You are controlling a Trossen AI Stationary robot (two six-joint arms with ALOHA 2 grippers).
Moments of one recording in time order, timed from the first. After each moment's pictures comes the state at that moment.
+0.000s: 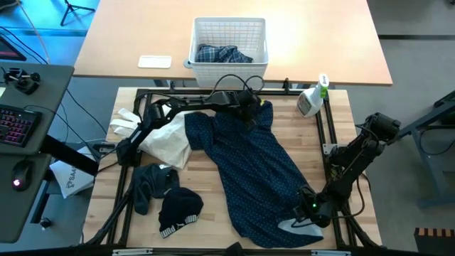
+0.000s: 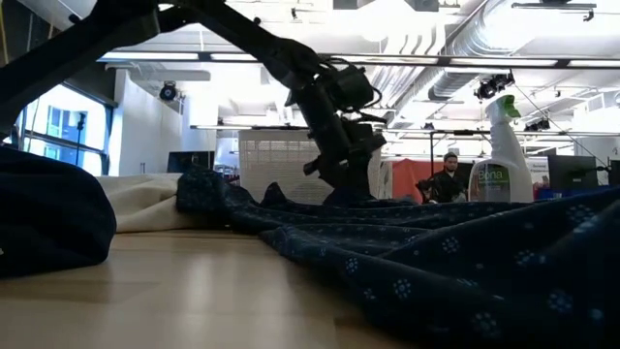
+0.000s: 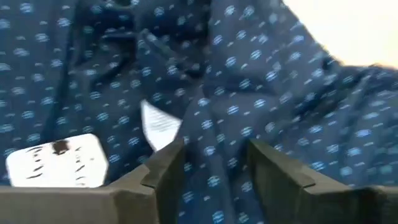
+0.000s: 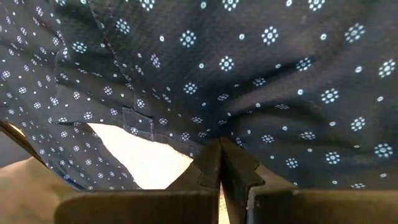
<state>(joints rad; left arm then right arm) 0.36 2.32 1.91 -0.62 -0.04 -0.20 1.01 1.44 0.57 -0.27 0.13 2.10</state>
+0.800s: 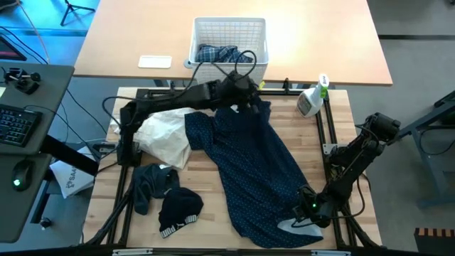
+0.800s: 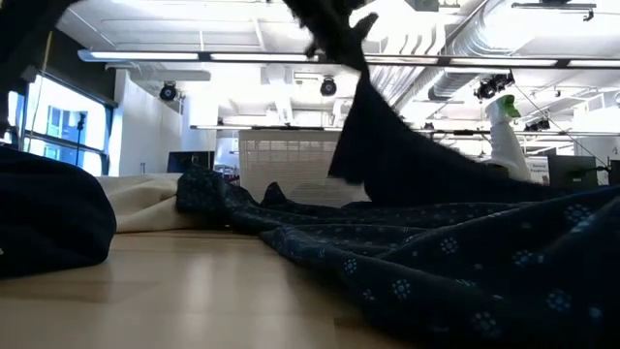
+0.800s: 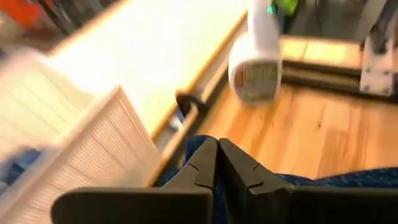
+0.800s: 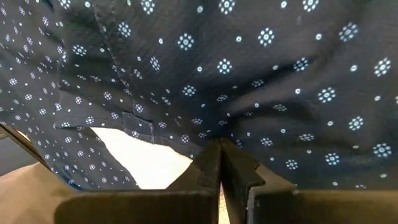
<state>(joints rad) 0.25 1.98 1.92 -0.48 -0.37 0.07 1.01 1.44 0.57 -0.27 0.16 2.11</state>
